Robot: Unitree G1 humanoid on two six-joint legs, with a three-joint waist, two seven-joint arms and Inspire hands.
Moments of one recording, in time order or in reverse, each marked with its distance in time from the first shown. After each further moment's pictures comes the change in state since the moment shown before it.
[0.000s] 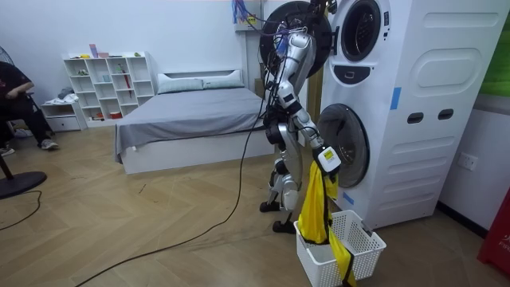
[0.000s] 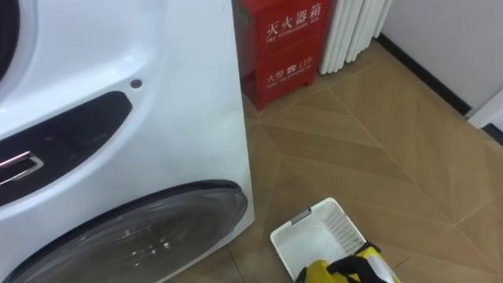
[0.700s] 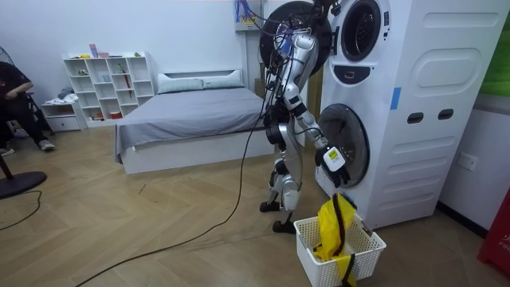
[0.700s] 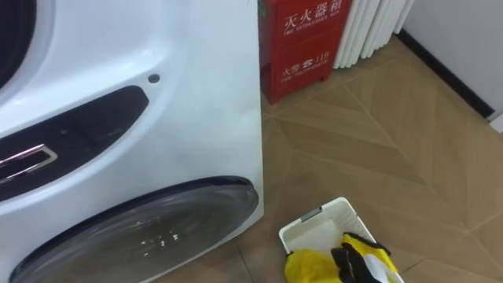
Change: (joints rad) left arm 0.013 0.000 -0.021 0.013 0.001 0.021 0.003; right arm -0.019 0.023 0.022 0.012 -0.044 -0.001 -0.084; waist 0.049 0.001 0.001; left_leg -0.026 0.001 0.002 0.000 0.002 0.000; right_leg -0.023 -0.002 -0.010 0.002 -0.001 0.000
